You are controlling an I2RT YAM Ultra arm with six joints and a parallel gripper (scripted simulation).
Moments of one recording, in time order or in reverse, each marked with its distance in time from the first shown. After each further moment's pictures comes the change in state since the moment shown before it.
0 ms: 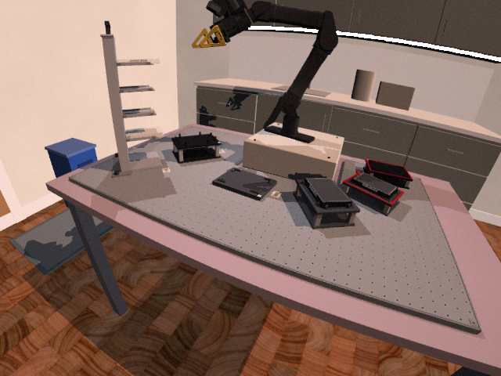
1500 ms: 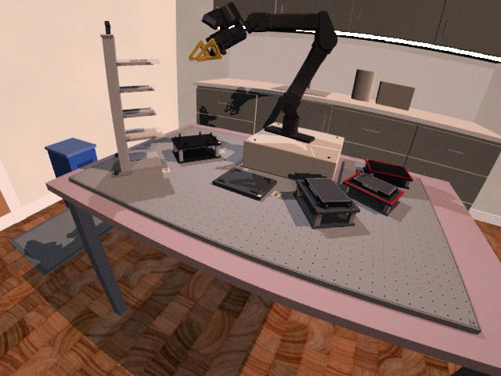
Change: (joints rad) arm 0.034 0.013 -0.151 0.149 0.021 0.013
